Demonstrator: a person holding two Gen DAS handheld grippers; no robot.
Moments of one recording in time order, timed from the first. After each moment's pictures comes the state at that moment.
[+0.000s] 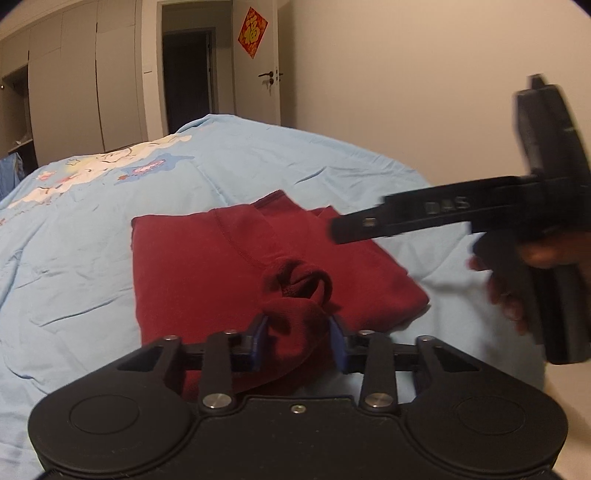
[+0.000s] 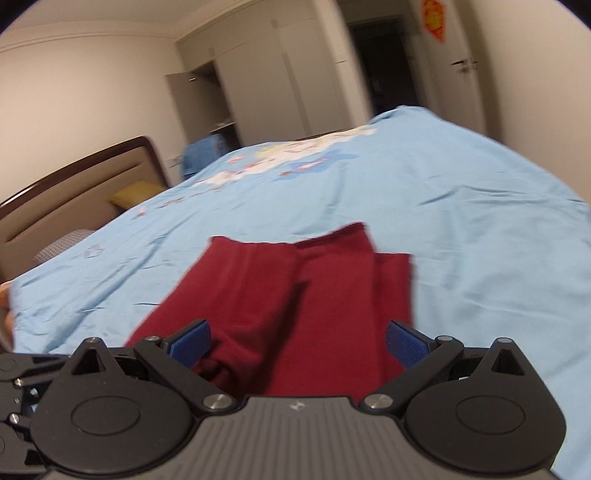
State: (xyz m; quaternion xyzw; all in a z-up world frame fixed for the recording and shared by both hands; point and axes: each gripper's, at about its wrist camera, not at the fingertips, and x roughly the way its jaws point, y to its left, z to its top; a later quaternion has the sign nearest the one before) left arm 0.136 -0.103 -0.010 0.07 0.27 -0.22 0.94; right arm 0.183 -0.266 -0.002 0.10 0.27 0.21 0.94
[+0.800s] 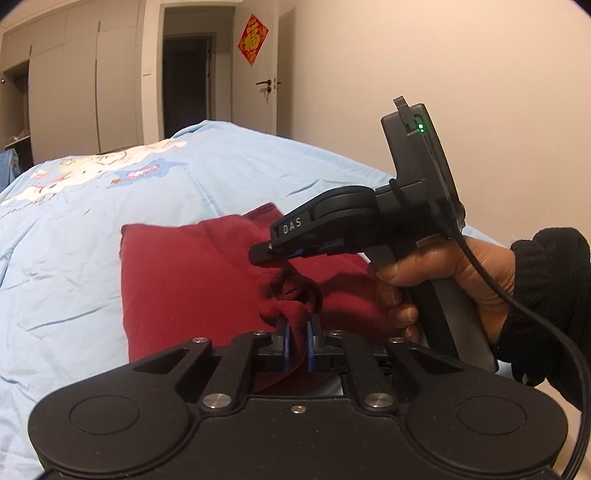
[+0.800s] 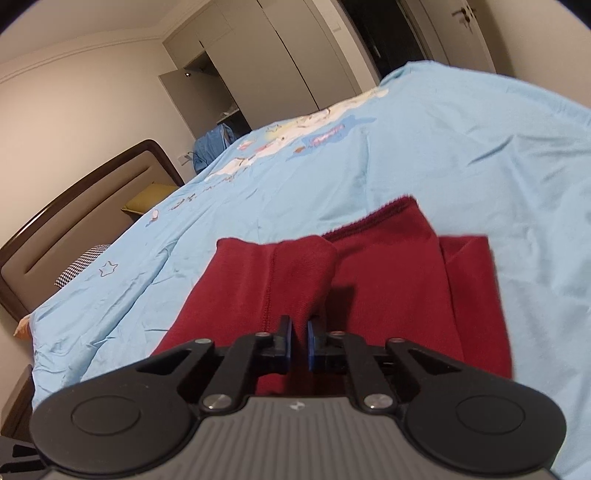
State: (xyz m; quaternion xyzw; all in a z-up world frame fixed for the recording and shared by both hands) left arm 0.139 -0.111 -0.008 0.06 0.26 -0.22 0.94; right arm 0.249 -0.239 -0.024 0.17 0.30 0.22 0.91
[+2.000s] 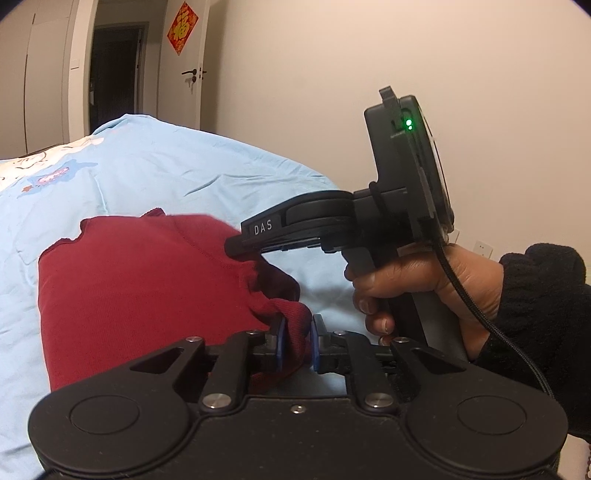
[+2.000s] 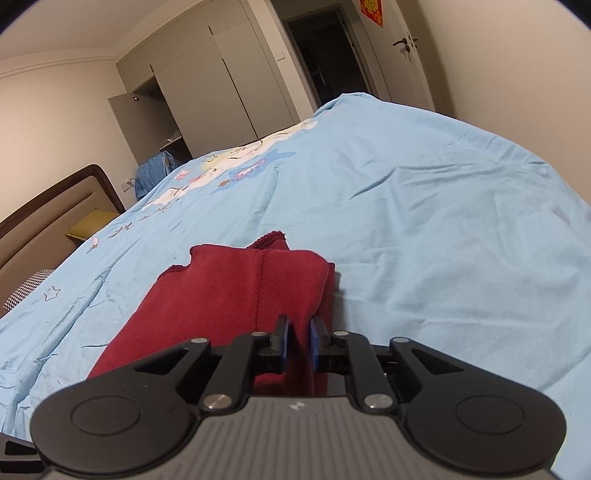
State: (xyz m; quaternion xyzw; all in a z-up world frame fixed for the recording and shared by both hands) left arm 0.192 -0.178 -0.013 0.06 0.28 -0.34 0.90; right arm 0.222 -0.317 -0.027 0.17 0.29 0.12 0.94
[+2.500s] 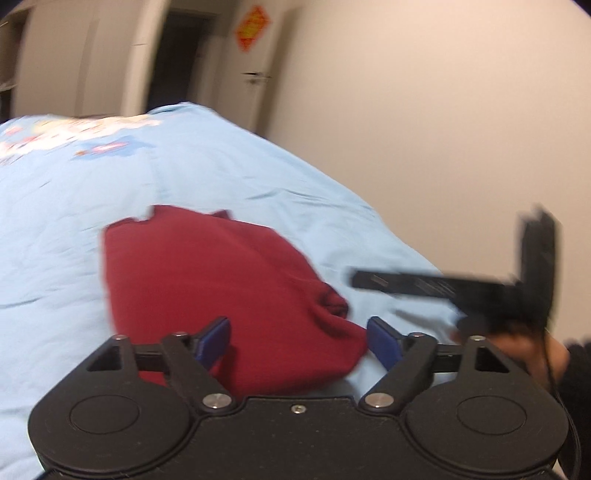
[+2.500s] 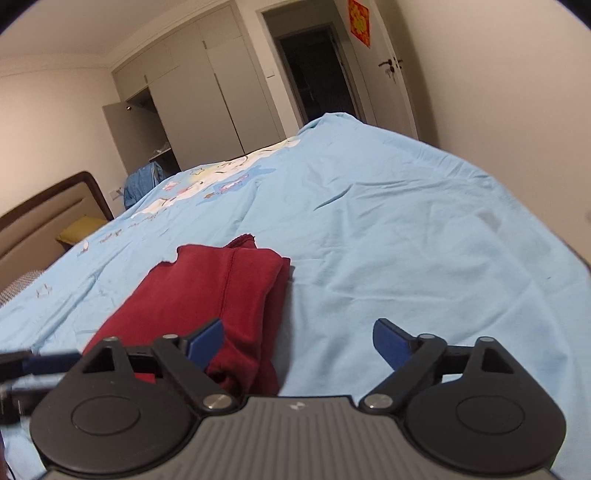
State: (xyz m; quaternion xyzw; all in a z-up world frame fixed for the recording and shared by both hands) left arm 0.209 -0.124 0.000 -0.05 0.28 -0.26 0.92; right arm 0.156 -0.352 -0.021 0.14 0.26 0.09 0.95
